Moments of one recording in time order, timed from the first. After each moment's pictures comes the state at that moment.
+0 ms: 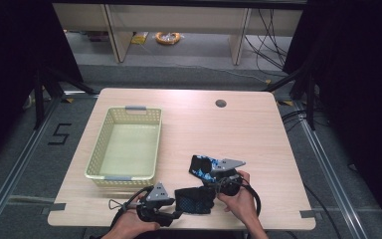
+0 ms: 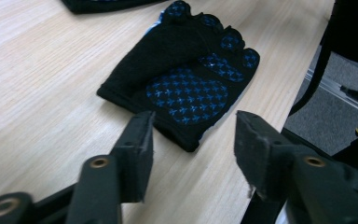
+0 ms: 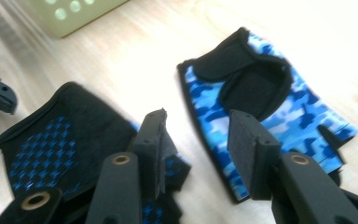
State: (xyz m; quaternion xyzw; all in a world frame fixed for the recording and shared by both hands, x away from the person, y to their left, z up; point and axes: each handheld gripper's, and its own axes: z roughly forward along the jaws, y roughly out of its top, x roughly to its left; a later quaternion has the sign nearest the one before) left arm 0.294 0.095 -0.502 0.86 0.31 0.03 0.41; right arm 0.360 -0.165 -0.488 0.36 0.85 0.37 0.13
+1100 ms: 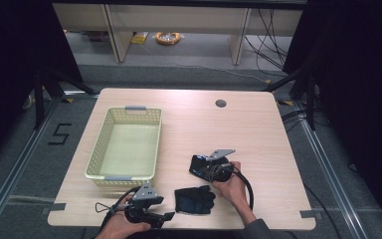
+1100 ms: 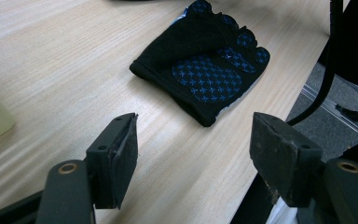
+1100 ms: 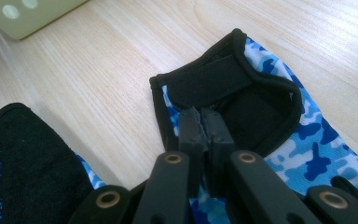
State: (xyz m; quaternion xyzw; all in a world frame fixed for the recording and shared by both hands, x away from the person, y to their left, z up) left arm 0.290 0.119 -0.503 0.83 0.35 0.02 0.43; right arm 0.402 -0.152 -0.505 0.36 0.86 0.35 0.09
